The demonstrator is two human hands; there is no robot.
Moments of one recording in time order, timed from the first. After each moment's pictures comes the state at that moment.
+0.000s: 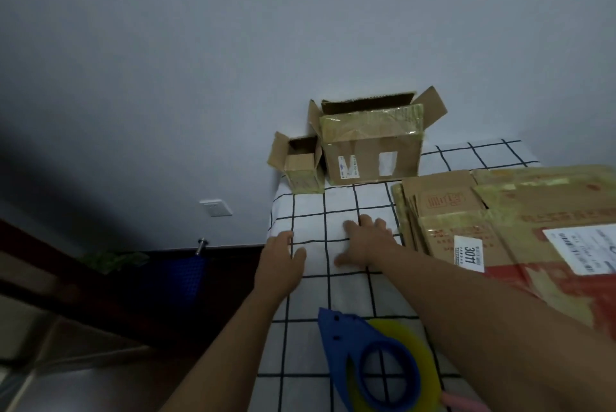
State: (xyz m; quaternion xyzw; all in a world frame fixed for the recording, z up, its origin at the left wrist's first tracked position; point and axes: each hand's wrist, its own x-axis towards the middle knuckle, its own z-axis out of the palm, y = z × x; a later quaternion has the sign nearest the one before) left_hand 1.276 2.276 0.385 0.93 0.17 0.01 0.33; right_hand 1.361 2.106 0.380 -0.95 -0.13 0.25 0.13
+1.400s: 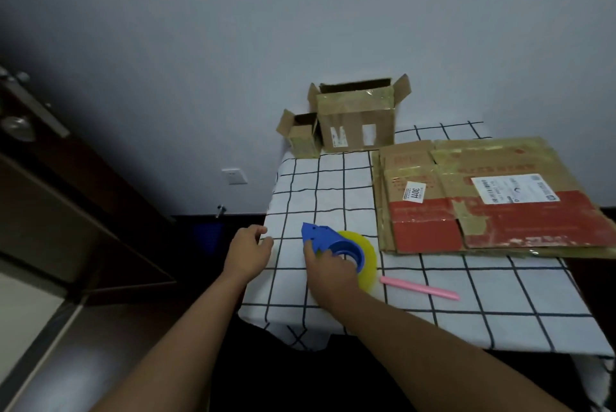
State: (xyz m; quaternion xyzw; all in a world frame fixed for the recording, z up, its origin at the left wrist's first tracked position) left_hand 1.111 2.263 0.419 0.92 0.24 0.03 0.29; right_hand 1.121 2.081 0.402 -0.95 -0.28 0.13 0.04
